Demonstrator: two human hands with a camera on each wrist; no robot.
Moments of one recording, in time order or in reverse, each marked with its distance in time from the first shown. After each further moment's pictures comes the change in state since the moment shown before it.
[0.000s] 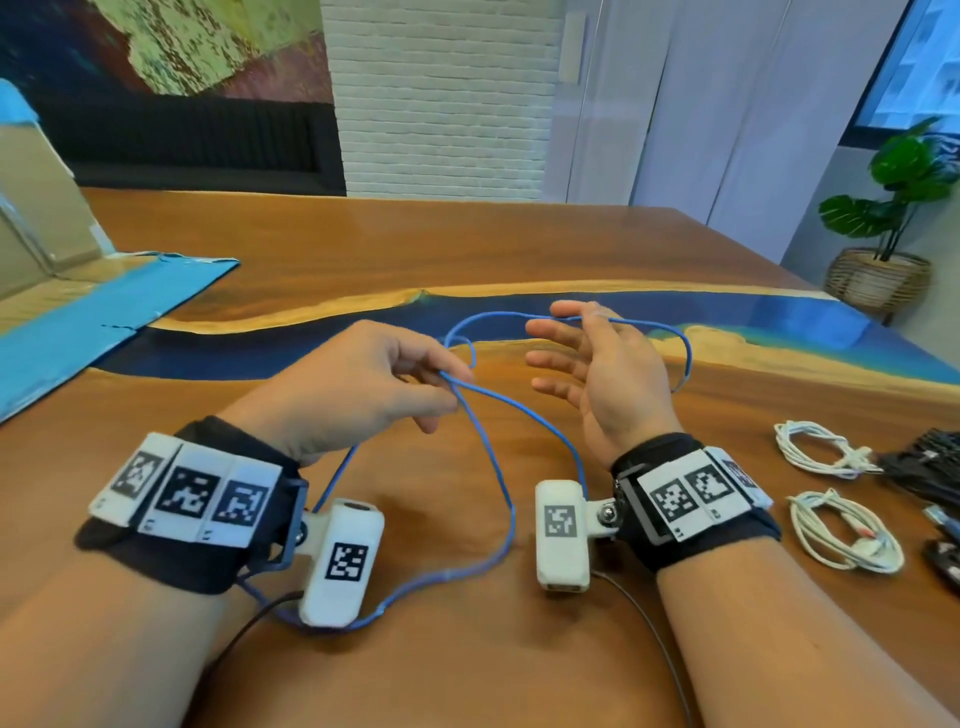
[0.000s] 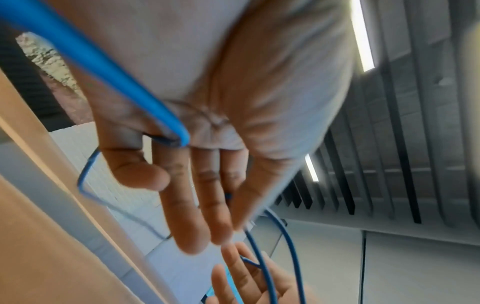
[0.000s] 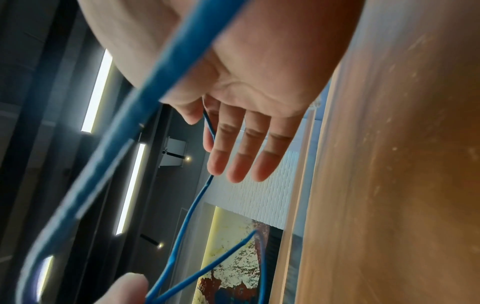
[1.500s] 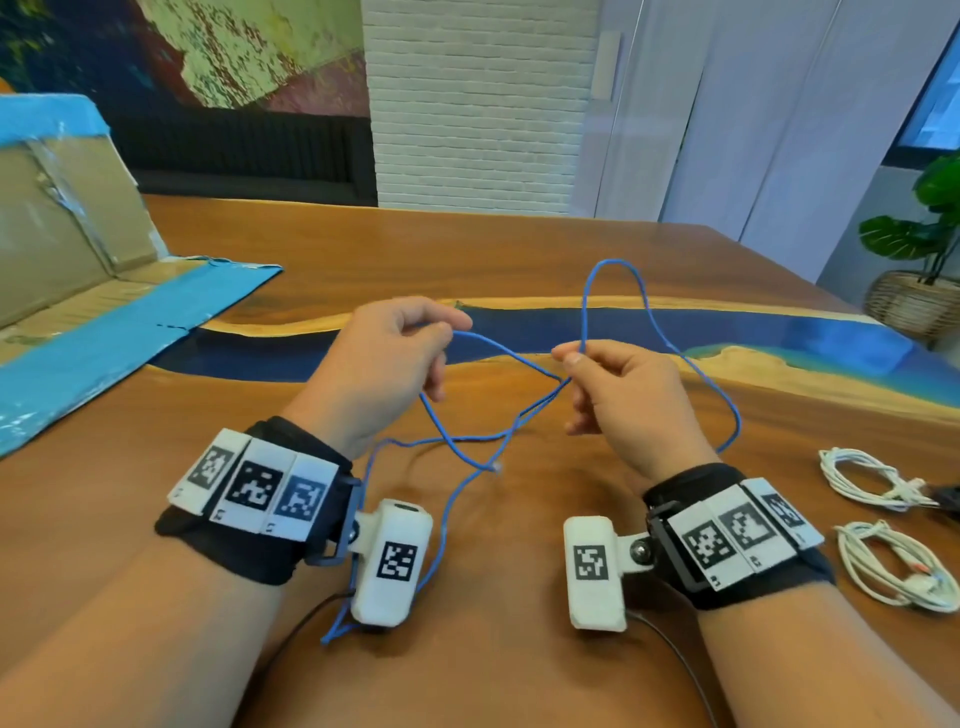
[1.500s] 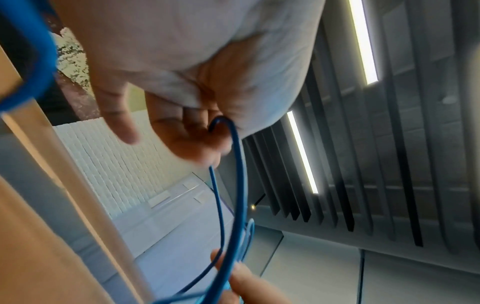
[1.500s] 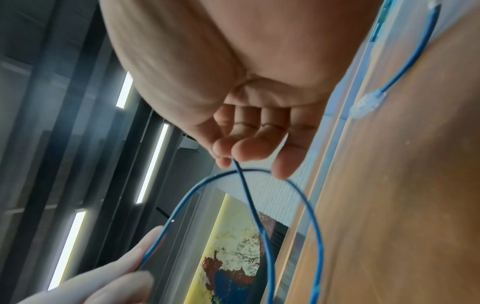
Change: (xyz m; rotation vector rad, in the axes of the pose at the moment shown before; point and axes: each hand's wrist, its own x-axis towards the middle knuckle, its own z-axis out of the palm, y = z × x) left_hand 0.007 -0.006 -0.004 -0.169 0.446 0.018; right_hand -0.007 0.006 0.009 -0.315 -0.102 -0.082
